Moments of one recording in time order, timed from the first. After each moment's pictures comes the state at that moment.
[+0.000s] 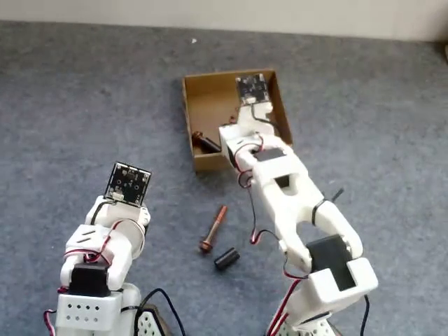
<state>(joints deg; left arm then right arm) -2.9 -91.3 82.7 59.4 -9.8 -24.1 4.6 28.1 14.5 -0.4</state>
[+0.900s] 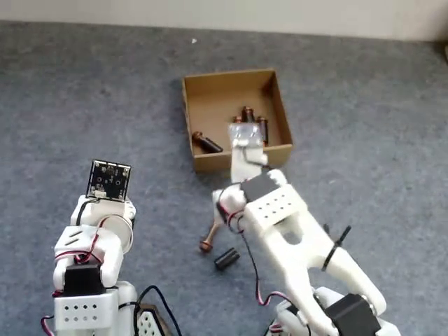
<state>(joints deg) -10.9 -91.3 82.7 56.7 -9.8 -38.7 -20.8 40.7 64.7 -23.1</state>
